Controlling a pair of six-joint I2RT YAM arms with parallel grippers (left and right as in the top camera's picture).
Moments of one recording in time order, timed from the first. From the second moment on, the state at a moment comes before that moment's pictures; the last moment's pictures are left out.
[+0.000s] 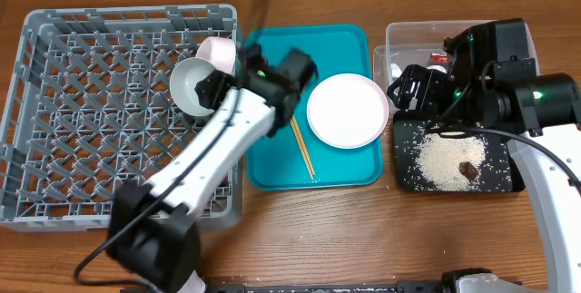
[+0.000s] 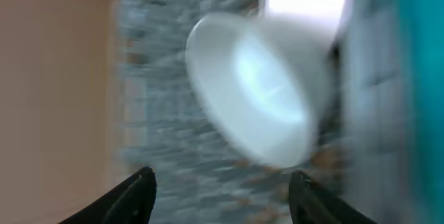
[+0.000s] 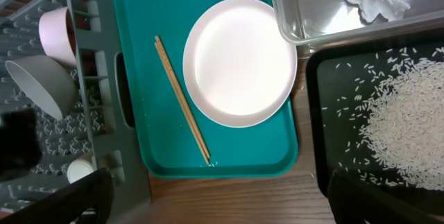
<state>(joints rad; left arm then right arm) -0.52 1.77 1.55 -1.18 -0.87 -0.30 0.13 1.40 1.50 -1.19 -0.32 0.44</state>
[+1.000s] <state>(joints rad) 0.20 1.95 1.69 -0.96 0.40 0.44 0.13 1.40 1.50 -1.19 -0.32 0.44</state>
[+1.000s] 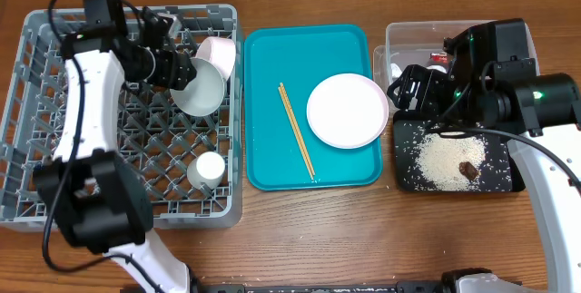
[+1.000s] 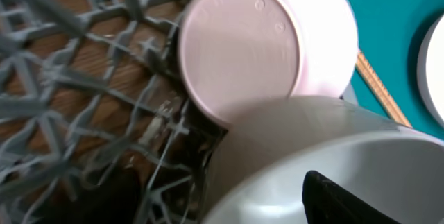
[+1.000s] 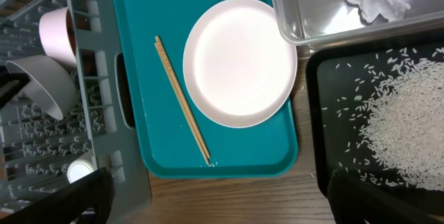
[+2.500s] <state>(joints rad) 0.15 1.56 1.74 -0.96 -0.68 -0.41 0.13 1.40 1.50 -1.19 -0.32 0.43</state>
